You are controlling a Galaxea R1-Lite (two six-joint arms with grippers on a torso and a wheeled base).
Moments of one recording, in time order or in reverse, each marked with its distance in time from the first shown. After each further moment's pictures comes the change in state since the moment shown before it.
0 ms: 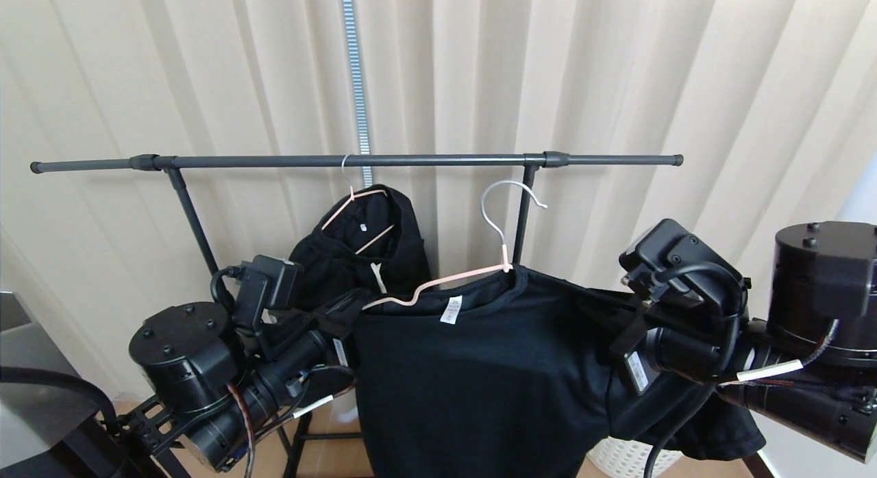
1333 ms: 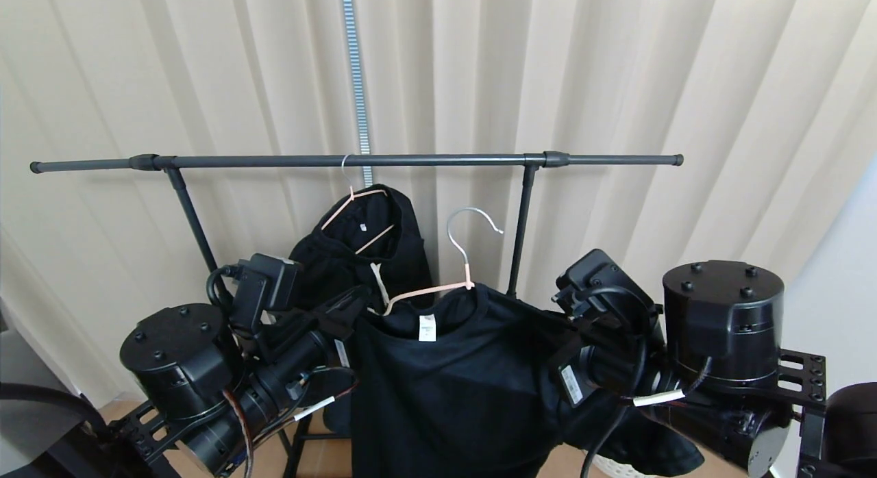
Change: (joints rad) left arm -0.027 -0.024 0.004 0.000 0.035 0.024; right arm 0.095 0.184 0.011 -0.151 -0.081 0.143
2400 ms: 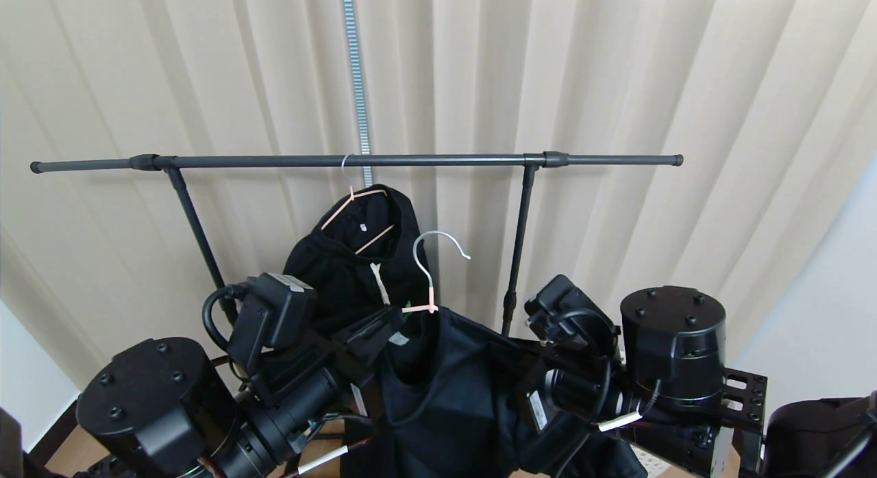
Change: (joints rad) left arm -0.176 -0.090 0.061 0.000 -0.001 -0.001; right arm 0.015 0.124 0.037 -0.175 0.204 0.097
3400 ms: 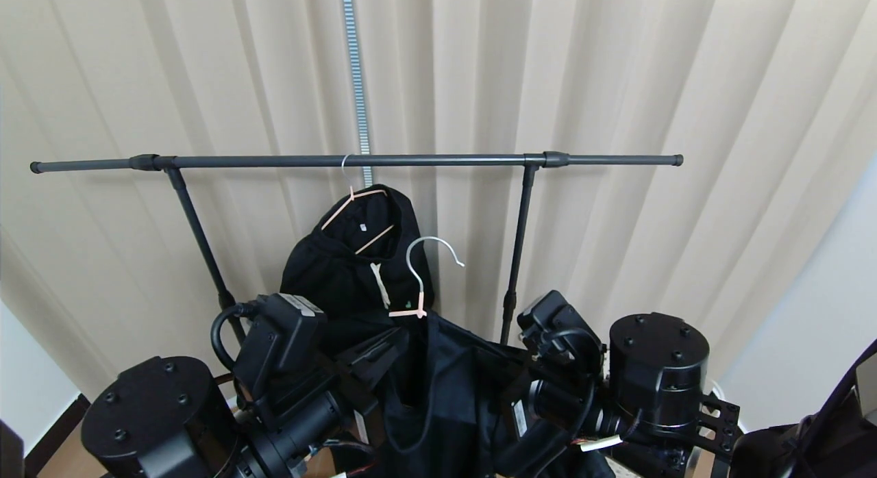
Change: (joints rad) left arm -0.027 0.008 0.041 0.000 -0.006 0.020; right arm 0.019 0.117 0.077 -0.293 0.017 0.039
